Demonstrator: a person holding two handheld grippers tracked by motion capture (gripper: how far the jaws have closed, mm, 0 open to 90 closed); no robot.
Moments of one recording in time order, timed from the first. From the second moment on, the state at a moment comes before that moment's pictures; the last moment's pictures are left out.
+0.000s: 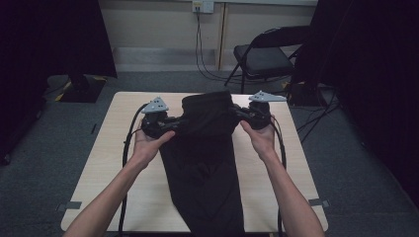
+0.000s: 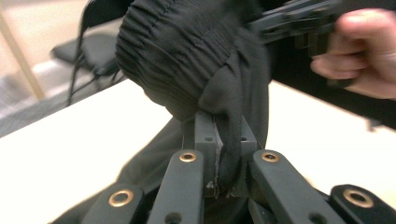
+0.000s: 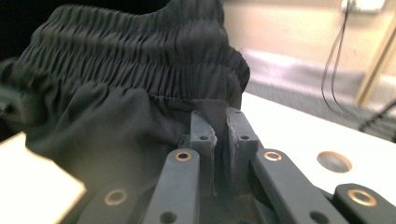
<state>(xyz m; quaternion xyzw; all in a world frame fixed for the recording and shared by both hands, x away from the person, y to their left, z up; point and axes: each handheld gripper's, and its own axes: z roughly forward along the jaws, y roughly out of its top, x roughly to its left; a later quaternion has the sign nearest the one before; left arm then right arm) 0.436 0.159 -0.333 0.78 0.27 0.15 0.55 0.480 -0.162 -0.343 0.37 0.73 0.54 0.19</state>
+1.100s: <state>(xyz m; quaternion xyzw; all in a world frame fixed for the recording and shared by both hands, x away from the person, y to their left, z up) 0.405 0.133 -0.488 0.87 0.31 0.05 0.38 0.398 -0.151 -0.489 0.35 0.85 0.39 0.09</state>
